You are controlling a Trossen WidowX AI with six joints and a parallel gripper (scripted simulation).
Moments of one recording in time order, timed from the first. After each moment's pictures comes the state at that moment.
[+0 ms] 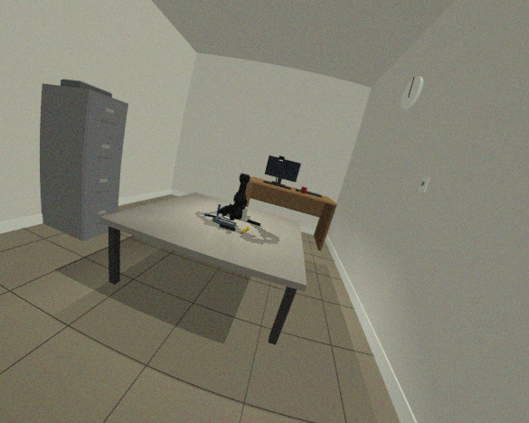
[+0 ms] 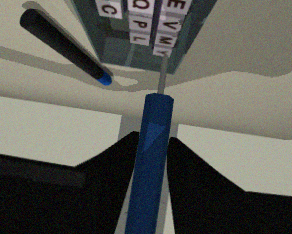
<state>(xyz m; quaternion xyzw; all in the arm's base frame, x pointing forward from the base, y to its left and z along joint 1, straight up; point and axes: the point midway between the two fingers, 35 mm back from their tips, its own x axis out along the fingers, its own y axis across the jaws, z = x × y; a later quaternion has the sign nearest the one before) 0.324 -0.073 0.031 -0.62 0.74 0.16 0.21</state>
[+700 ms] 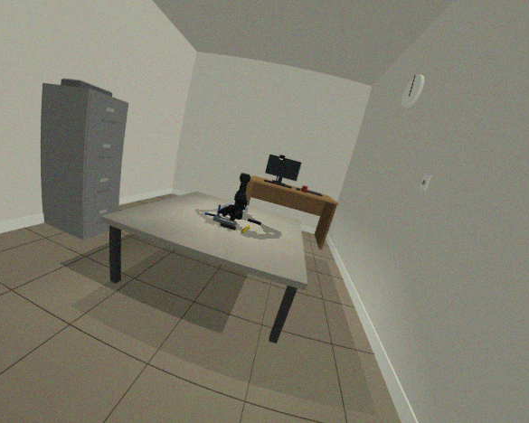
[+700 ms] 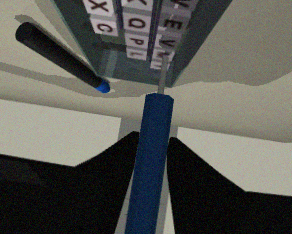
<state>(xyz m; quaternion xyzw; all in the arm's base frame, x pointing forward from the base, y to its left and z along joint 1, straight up) 0.324 -0.073 0.020 -0.62 0.74 0.16 0.21</state>
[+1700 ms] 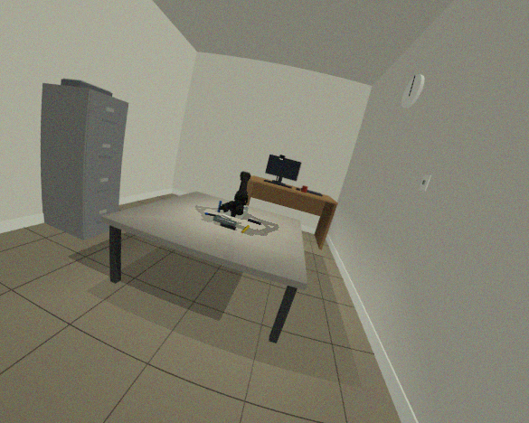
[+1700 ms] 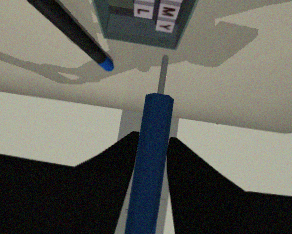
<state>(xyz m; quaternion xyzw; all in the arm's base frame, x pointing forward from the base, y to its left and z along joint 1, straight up) 0.324 -0.073 0.052 -0.62 0.74 0.16 0.21</state>
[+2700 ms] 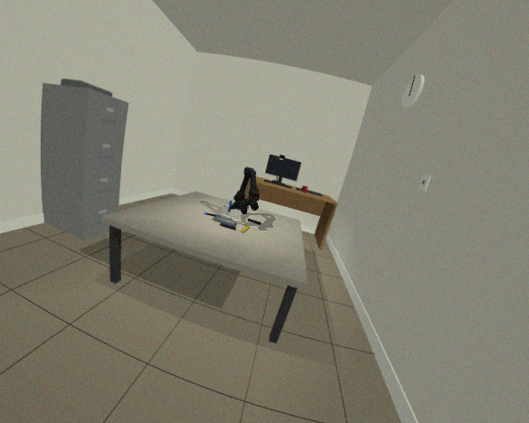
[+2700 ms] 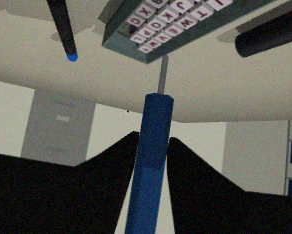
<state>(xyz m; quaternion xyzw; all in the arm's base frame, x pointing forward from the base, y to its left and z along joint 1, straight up) 0.290 0.004 0.069 -0.78 0.57 0.21 0.16</state>
